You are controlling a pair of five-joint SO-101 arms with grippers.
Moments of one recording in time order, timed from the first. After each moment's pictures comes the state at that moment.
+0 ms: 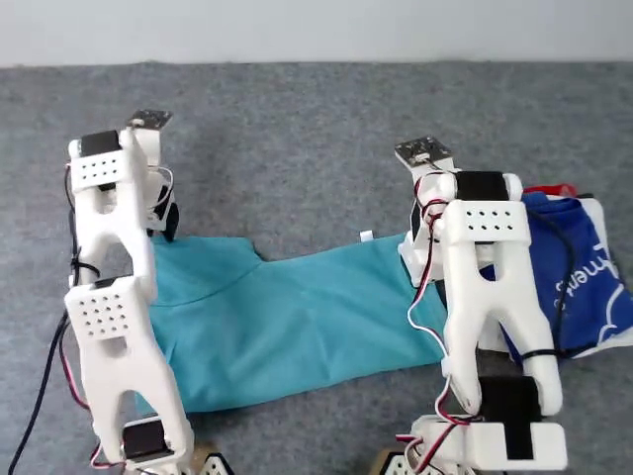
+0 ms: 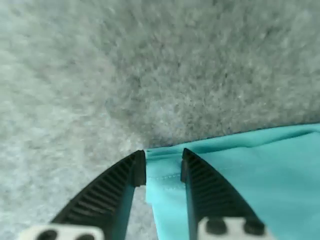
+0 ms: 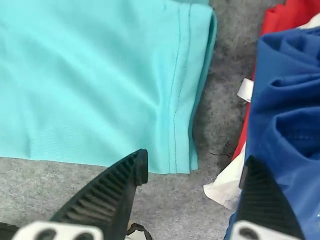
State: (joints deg) left arm -16.3 52.3 -43.9 96.4 -16.7; right arm -3.6 -6.3 11.7 91.3 16.9
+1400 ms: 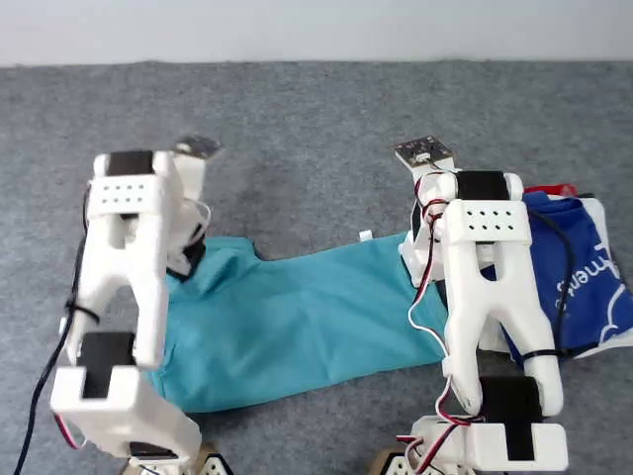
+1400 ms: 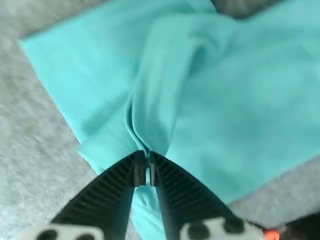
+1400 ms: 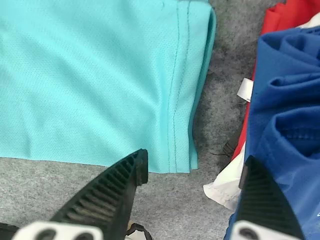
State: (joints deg) left arm -5.5 7.1 5.9 98.9 -17.4; right arm -3.5 -6.3 11.7 91.3 16.9
